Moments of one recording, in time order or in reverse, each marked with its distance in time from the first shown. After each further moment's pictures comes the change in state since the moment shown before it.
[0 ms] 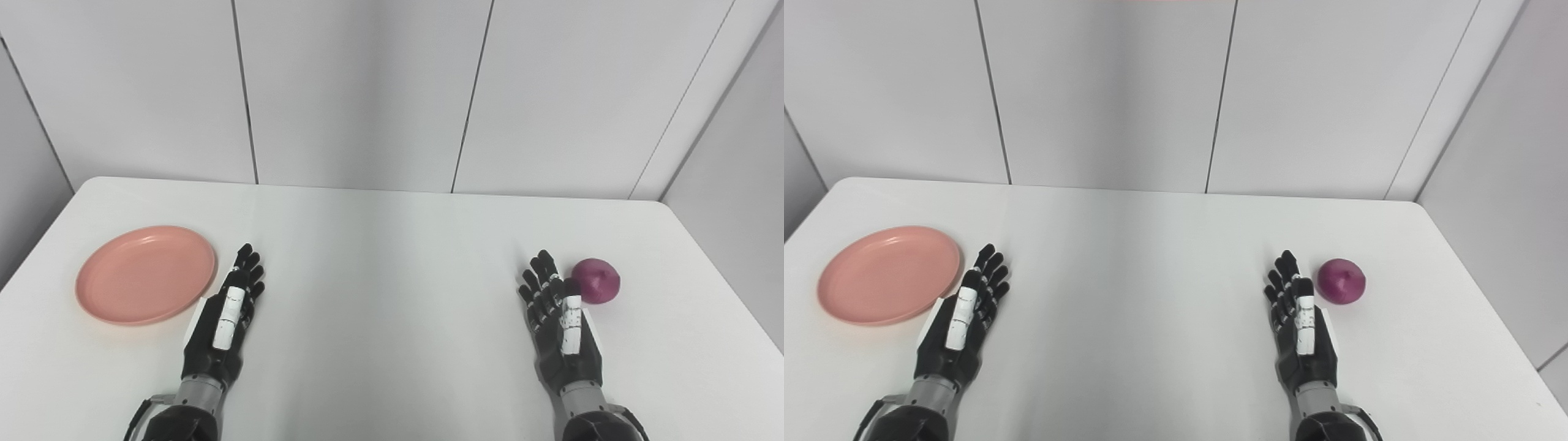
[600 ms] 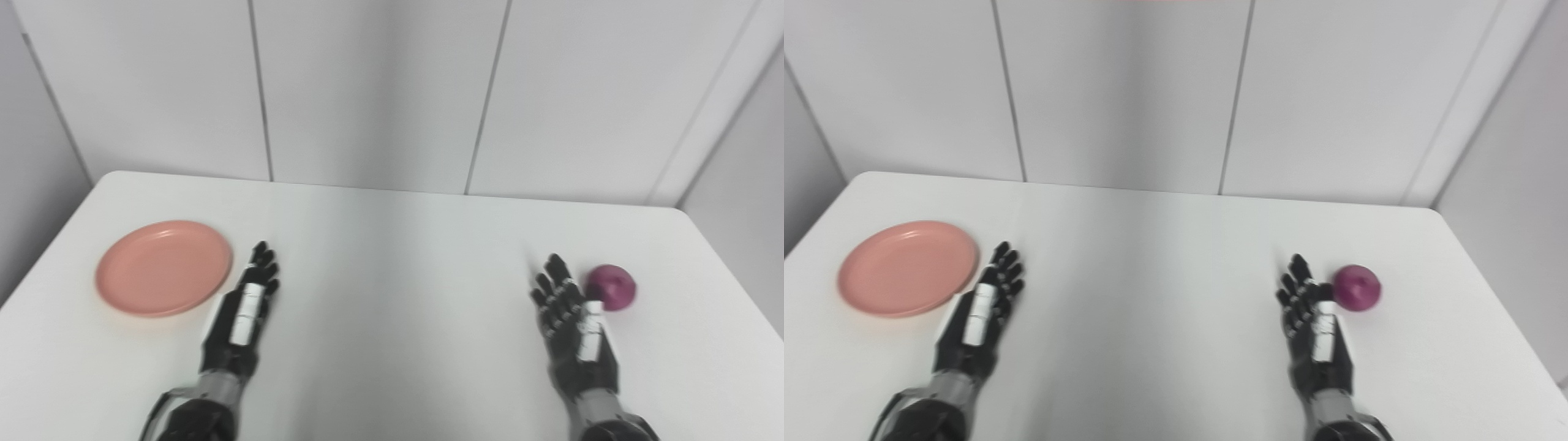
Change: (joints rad) left arm 0.004 -0.044 -0.026 -0.003 0.045 -0.010 0.035; right arm 0.003 -0.033 -0.015 0.013 0.071 -0.001 0.035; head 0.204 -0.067
